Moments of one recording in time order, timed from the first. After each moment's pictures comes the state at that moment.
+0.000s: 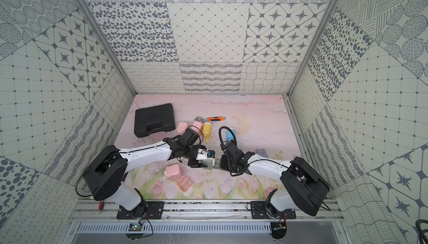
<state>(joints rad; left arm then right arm) -0.77 1.58 0.88 -0.34 0.44 0.89 0.79 1.41 0.59 -0.21 -0.10 0.98</state>
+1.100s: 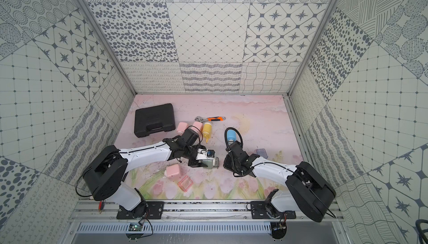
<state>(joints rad) -0.77 1.58 0.86 -0.30 0.45 0.87 0.76 1.35 0.54 -0.19 -0.07 1.06</state>
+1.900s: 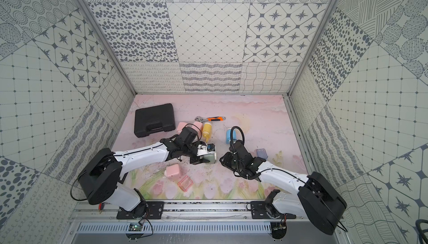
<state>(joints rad) -0.77 1.52 0.86 -0.23 0.41 0.70 0.74 1.15 0.48 -0.13 -0.10 1.11</state>
